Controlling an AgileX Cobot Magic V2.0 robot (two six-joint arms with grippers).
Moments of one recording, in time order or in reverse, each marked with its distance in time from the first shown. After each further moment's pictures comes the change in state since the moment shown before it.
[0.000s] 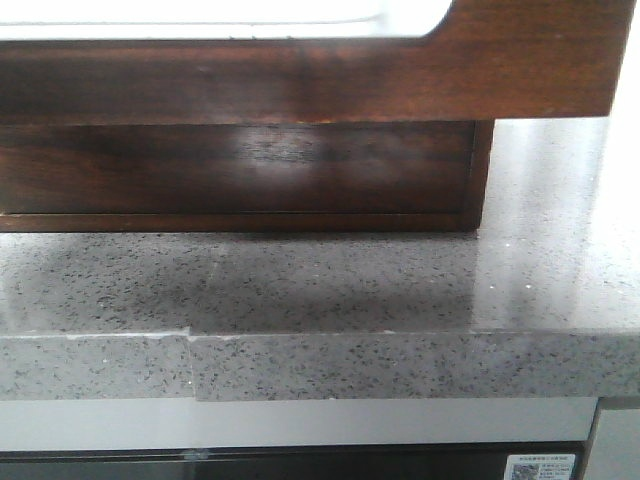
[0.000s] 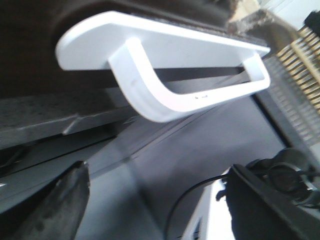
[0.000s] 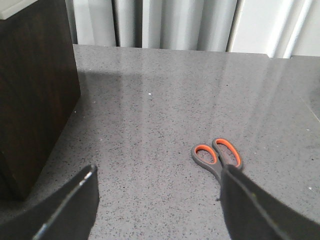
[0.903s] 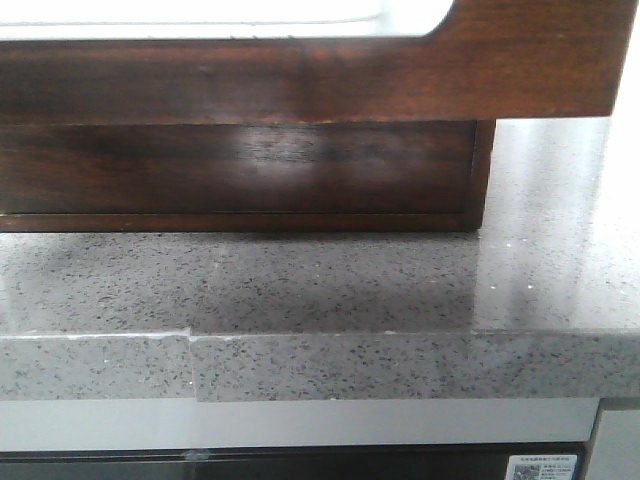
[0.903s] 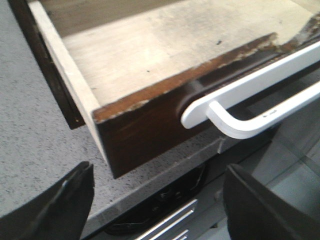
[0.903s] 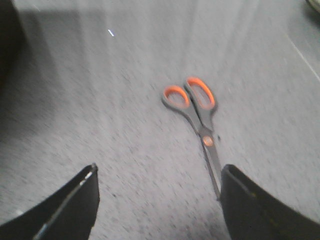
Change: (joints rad) left arm -0.239 -0.080 -0.317 0.770 -0.103 -0.216; right arm -0.038 0.185 -0.029 -0.153 0.146 0.164
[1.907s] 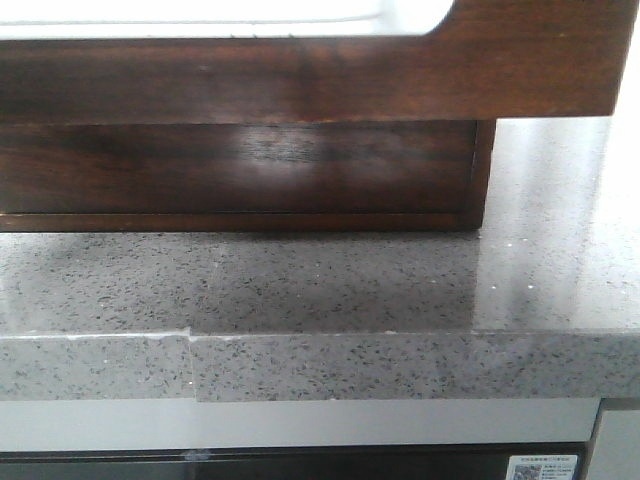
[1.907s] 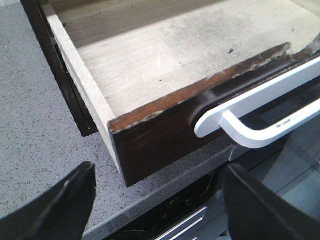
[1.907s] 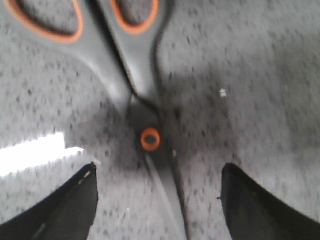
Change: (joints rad) left arm 0.000 0.000 0.000 0.016 -0.025 -0.002; right arm -0.329 0.985 -0.548 0.200 0.340 -0.246
